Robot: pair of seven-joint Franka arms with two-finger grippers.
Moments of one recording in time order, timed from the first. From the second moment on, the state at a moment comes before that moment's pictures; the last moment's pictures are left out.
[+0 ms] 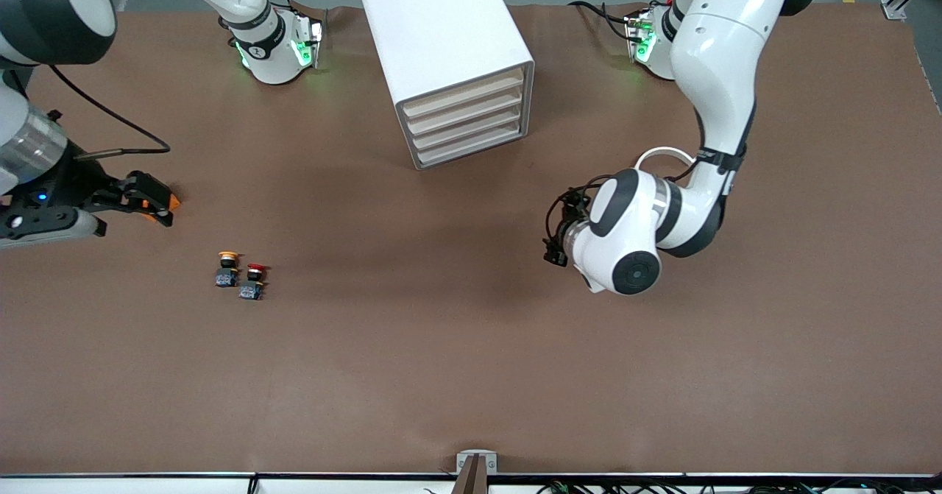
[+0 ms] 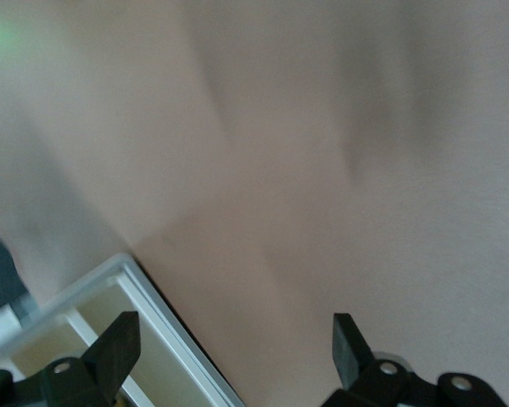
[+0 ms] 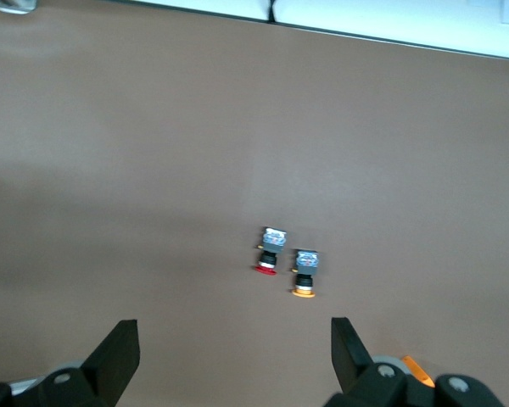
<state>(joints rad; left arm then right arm) -0.42 0.75 -0.06 -1.37 -0.41 1.66 -1.75 0.14 0.14 -0.03 -1.49 0.01 1.74 -0.06</state>
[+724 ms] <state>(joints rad) -0.50 0.88 -0.06 -1.40 -0.78 1.53 -1.97 0.39 0.20 -0.03 -1.49 0.10 1.67 0.31</state>
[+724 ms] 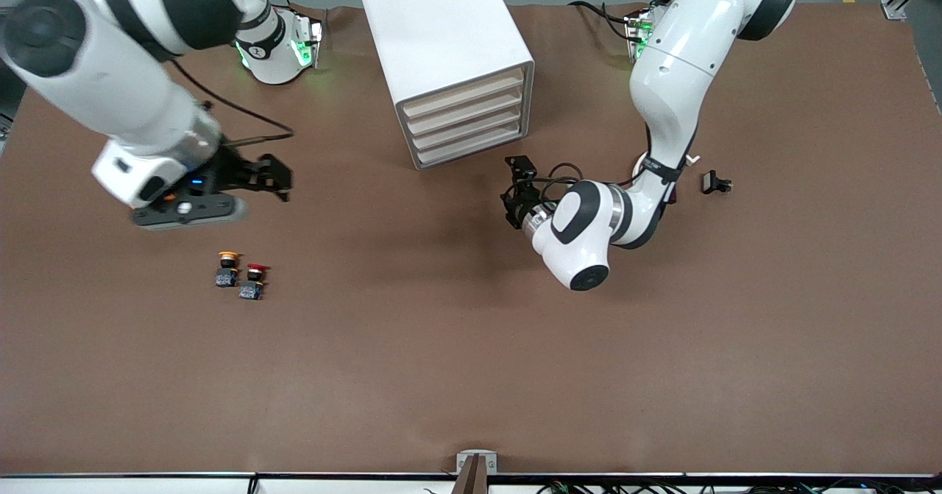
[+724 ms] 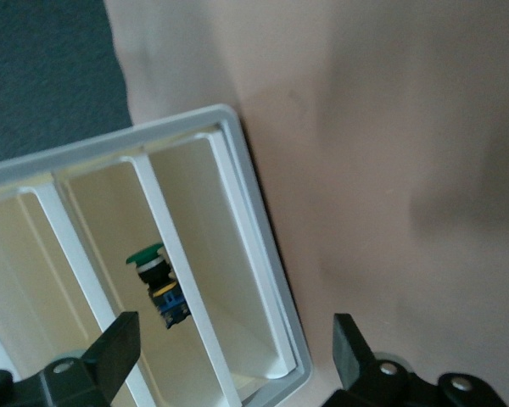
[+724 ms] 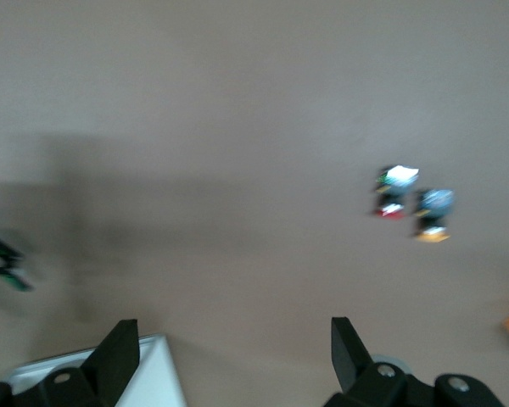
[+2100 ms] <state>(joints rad) -0.66 0.90 -0.06 -1.52 -0.93 1.53 -2.08 0.63 0.29 -0.04 -1.49 0.18 1.79 0.97</state>
